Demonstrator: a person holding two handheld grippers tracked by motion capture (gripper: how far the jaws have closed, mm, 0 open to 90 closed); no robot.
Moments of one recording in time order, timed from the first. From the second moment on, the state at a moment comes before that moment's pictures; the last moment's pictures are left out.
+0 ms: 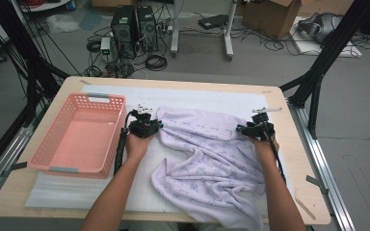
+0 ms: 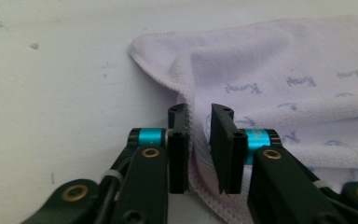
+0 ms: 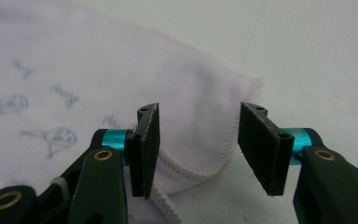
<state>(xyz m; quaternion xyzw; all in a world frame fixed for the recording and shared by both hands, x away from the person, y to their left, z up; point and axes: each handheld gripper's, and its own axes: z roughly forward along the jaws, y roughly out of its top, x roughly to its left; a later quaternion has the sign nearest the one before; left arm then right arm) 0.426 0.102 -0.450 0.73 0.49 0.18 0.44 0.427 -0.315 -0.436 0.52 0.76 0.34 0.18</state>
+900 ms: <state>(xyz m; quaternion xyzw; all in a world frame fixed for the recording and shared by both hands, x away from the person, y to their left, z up) 0.400 0.087 -0.435 0.76 0.43 0.10 0.48 0.438 -0.325 -0.401 0.53 0.70 0.39 0.28</state>
